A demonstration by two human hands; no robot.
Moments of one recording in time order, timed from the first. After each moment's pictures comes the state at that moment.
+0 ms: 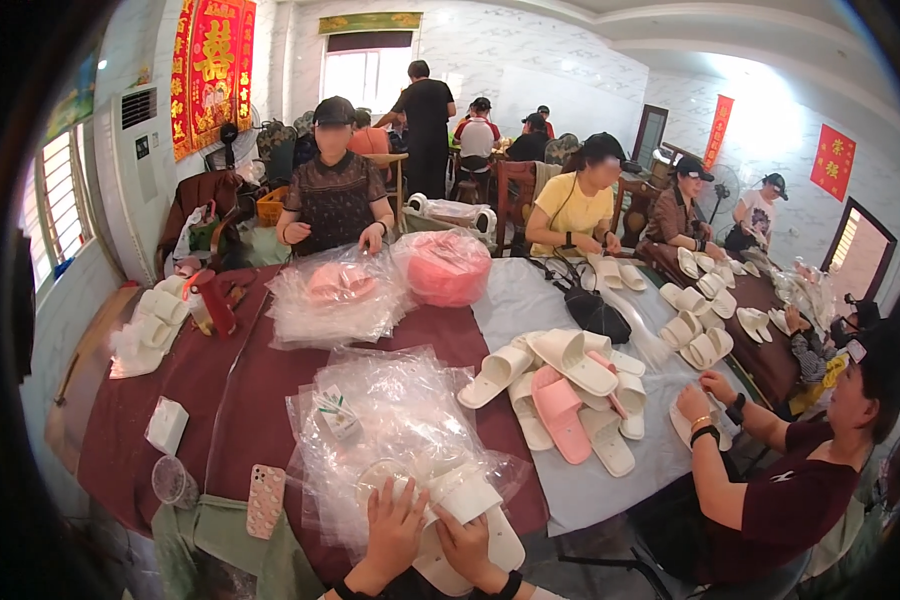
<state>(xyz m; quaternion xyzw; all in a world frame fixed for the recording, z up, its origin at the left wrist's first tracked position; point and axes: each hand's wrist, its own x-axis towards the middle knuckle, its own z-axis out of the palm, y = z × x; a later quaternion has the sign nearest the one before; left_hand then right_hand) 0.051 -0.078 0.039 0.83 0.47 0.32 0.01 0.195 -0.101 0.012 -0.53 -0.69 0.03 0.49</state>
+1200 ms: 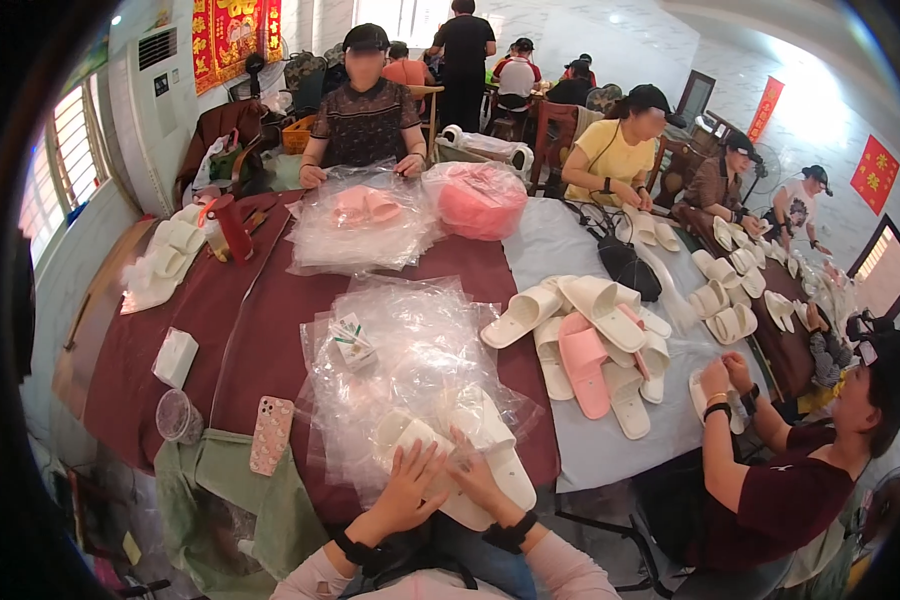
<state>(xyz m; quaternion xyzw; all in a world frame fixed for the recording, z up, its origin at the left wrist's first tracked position) 0.042 -0.088 0.010 0.85 0.38 0.28 0.22 0.228 -0.067 -0.042 -0.48 -0.60 0.48 0.43</state>
